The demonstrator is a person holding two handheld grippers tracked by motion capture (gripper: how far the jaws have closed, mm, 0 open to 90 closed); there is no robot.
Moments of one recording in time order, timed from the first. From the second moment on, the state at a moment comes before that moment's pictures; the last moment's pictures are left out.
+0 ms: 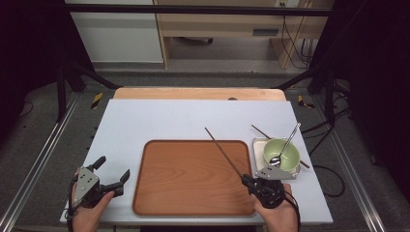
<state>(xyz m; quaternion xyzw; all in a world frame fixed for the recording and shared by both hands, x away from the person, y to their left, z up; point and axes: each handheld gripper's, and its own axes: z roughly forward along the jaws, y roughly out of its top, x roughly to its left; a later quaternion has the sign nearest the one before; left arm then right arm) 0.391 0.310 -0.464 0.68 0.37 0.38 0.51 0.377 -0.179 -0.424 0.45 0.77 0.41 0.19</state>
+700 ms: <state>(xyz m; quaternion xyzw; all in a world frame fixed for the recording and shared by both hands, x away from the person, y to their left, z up) 0.391 0.312 -0.464 0.67 0.37 0.38 0.52 0.361 -0.171 -0.456 0.49 0.78 0.35 0.17</state>
